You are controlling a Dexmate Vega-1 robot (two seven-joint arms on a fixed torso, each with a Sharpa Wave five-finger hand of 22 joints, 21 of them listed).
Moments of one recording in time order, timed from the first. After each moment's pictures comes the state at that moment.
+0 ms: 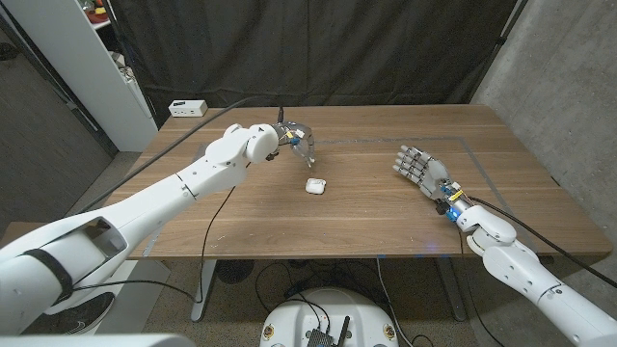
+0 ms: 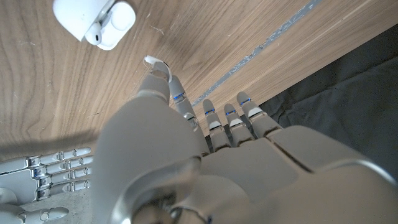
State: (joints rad) left arm 0.45 0.70 0.85 -1.78 0.77 0.28 -0.45; left_hand 1.01 0.08 0.22 -0.12 0.23 0.87 -0.12 0.40 0.42 0.32 -0.10 0.30 0.26 0.20 -0.04 0.18 0.17 0.23 0.05 0.22 0.19; right arm -1.14 -0.67 -0.25 -1.50 0.88 0.30 0.26; right_hand 0.33 0.16 0.41 -0.10 0.17 0.31 -0.12 0.20 0.20 0.33 -0.01 0.21 0.25 0.31 -0.04 0.21 0.19 0.38 -0.04 0.19 0.17
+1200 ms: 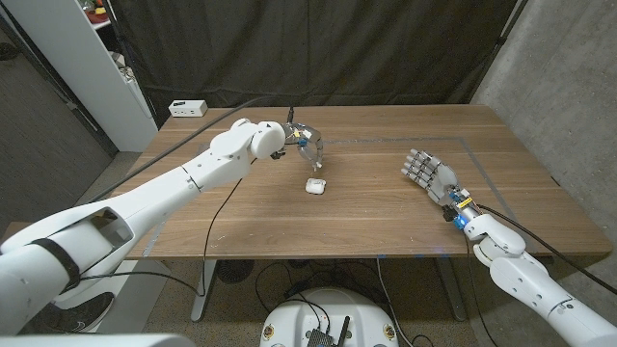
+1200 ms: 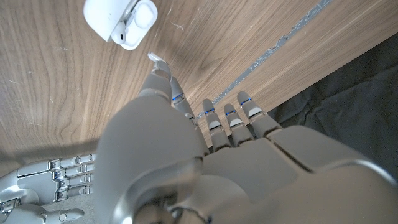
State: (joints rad) left arm 0.40 0.69 0.88 -1.75 0.74 0.18 -0.51; left_hand 1.03 0.09 0.19 -0.12 0.22 0.87 -0.14 0.39 0.41 0.32 -0.10 0.30 0.26 0.20 -0.04 0.18 0.17 0.23 0.06 0.23 0.20; right arm -1.22 -0.66 -0.21 -1.54 0.89 0.34 0.23; right_hand 0.33 0.16 0.41 -0.10 0.17 0.31 -0.12 0.20 0.20 0.33 -0.01 0.21 0.25 0.31 -0.04 0.21 0.19 0.38 -0.04 0.19 0.17
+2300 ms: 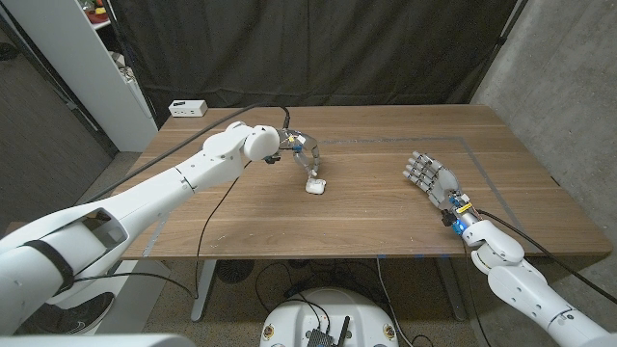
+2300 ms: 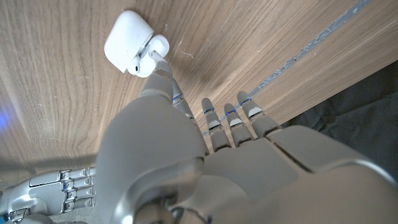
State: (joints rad) left arm 0.41 0.71 0.87 -1.72 0.71 0.10 -0.54; left_hand 1.04 0.11 0.18 -0.12 0.22 0.88 -0.16 0.38 0.40 0.33 -0.11 0.30 0.27 0.20 -0.04 0.18 0.17 0.23 0.06 0.23 0.20; right arm -1.26 -0.65 -0.21 -1.57 0.86 0.37 0.18; right_hand 0.33 0.16 0.41 -0.10 0.17 0.31 -0.12 0.20 0.20 0.34 -0.01 0.21 0.25 0.31 -0.04 0.21 0.19 0.38 -0.04 0.19 0.17
